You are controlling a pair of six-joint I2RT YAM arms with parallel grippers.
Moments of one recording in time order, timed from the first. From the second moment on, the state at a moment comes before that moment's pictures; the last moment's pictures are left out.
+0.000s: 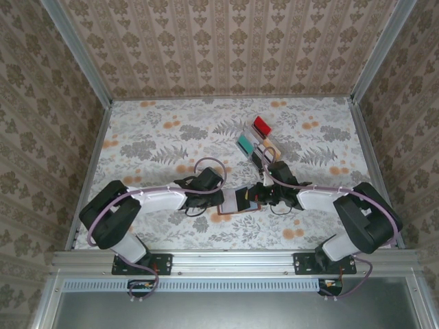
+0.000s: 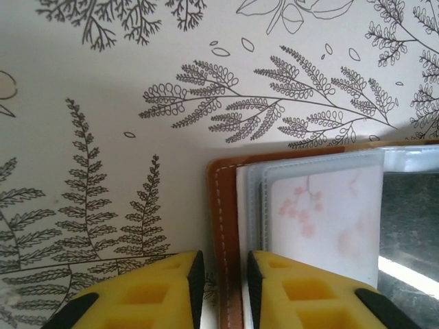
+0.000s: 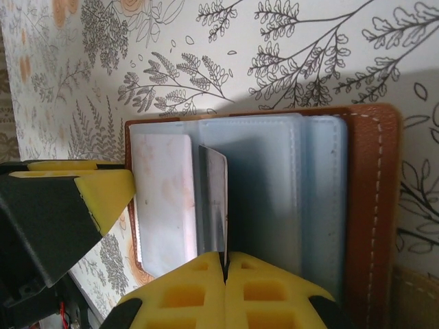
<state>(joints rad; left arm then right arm) -0.90 1.57 0.73 -0.21 0.00 -0.96 0.50 1.50 0.52 0.12 -0.49 0.76</state>
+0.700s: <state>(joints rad) -0.90 1.59 0.76 -0.24 -0.03 -0.96 0.49 1.59 0.51 0.28 -0.53 0.79</state>
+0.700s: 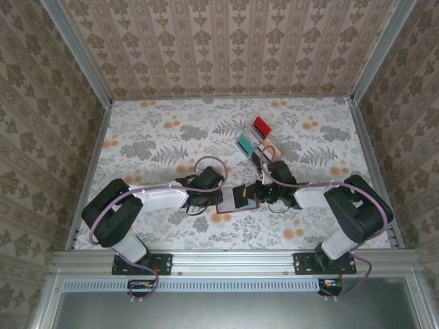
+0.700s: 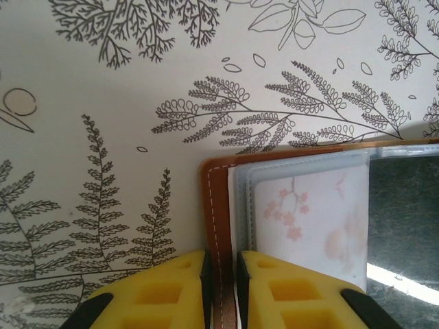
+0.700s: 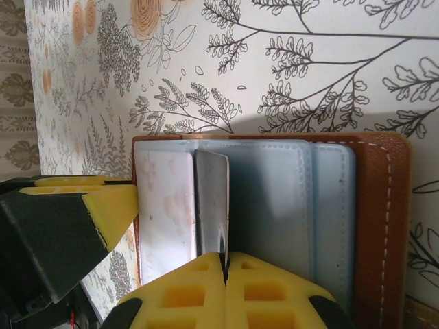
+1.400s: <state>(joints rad) -0.91 1.60 0.77 -0.25 -0.04 -0.96 0.51 1.52 0.58 0.12 -0.53 0.80</state>
